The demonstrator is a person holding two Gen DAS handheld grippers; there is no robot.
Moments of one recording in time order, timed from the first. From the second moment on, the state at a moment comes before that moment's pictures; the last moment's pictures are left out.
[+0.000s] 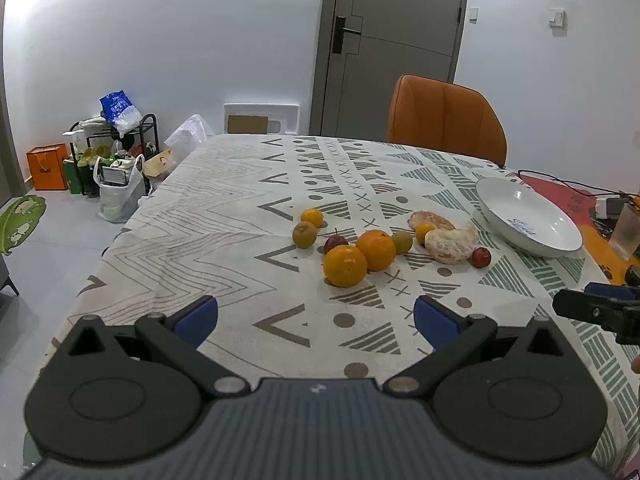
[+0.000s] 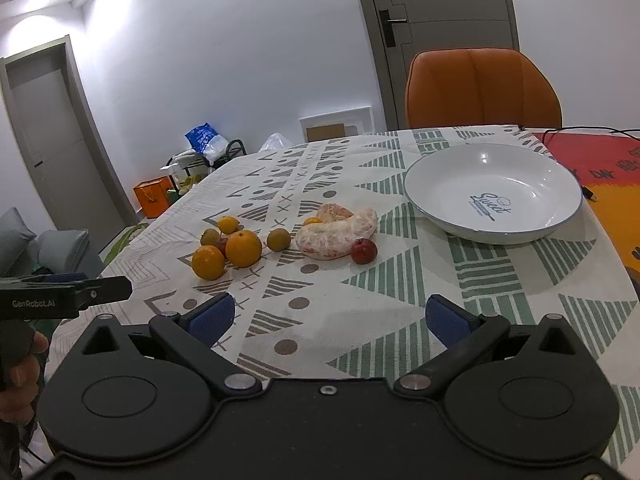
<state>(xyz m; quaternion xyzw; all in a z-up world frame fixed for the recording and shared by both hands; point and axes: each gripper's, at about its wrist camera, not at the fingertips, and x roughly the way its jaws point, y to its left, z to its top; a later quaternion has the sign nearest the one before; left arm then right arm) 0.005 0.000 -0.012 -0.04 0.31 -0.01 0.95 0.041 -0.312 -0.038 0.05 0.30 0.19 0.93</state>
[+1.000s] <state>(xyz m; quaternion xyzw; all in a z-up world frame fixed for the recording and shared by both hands) 0.003 0.002 -0.011 -0.05 0.31 -0.01 0.95 0.041 -0.315 -0.032 0.05 0.30 0.18 0.94</state>
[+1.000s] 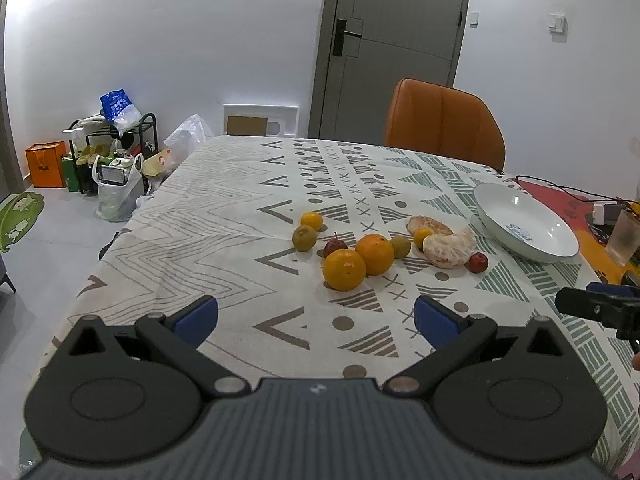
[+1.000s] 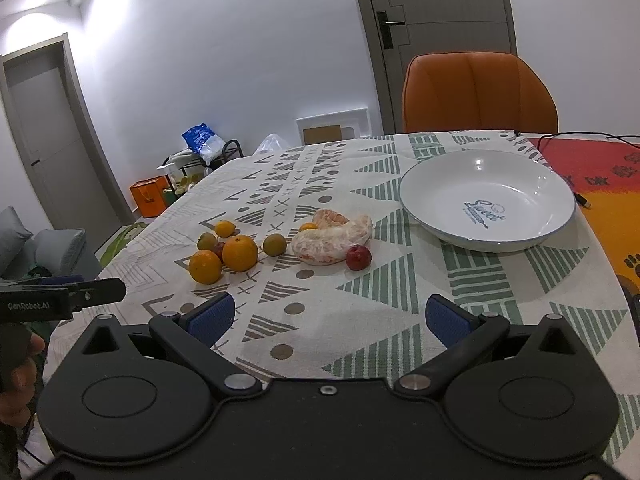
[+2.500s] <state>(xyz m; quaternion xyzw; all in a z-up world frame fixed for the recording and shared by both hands) 0.053 -0.021 -0.033 -0.04 0.31 -0.04 0.95 0.080 -0.335 -0.055 0.08 0.29 0.18 0.94</state>
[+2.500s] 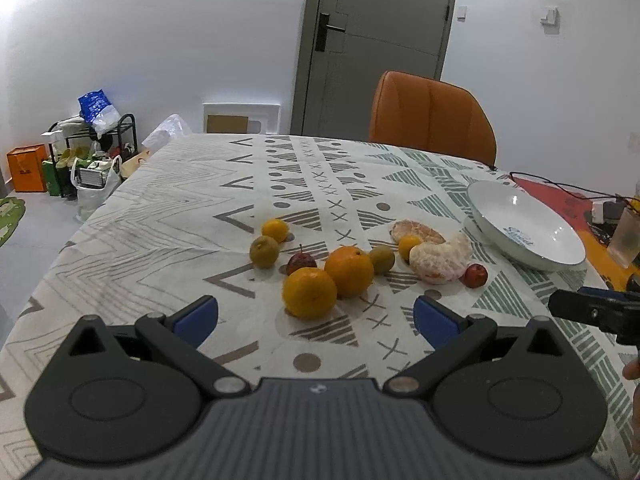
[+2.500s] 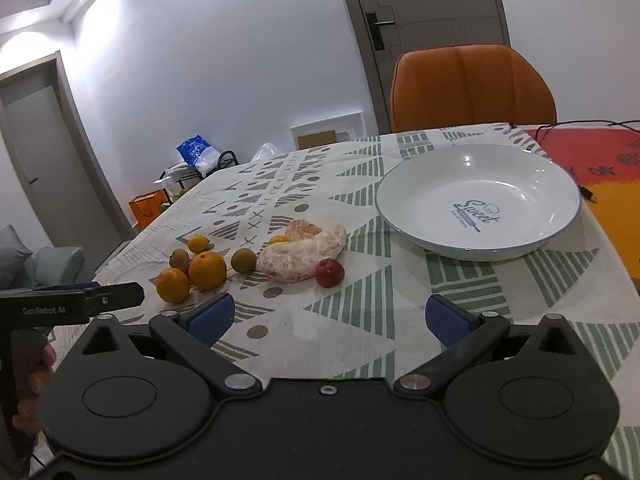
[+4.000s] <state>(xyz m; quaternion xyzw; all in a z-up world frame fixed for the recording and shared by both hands) 0.100 -0.010 -0.062 -0.09 0.33 -0.04 0.94 0.146 -0.287 -0.088 0.02 0.31 0.20 0.93</state>
